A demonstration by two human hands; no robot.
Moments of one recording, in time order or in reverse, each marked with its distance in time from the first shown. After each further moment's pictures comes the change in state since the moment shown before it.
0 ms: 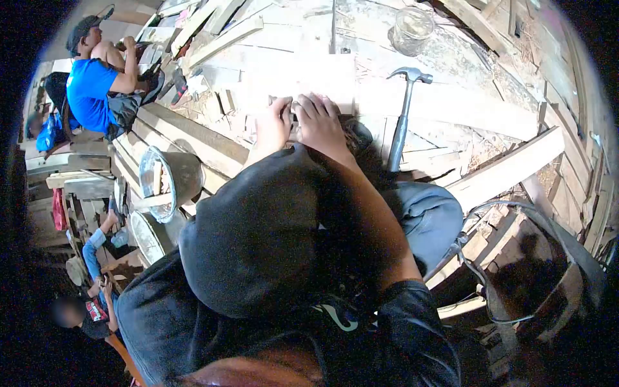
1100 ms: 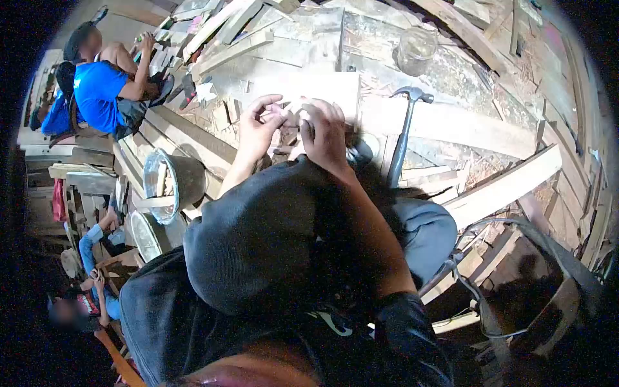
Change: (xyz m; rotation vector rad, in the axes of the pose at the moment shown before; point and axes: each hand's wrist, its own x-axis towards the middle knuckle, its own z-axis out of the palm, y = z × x) left_hand 0.018 0.048 -0.066 -0.704 -0.123 -0.242; right_hand 0.018 -0.007 -0.025 0.542 0.289 0.234
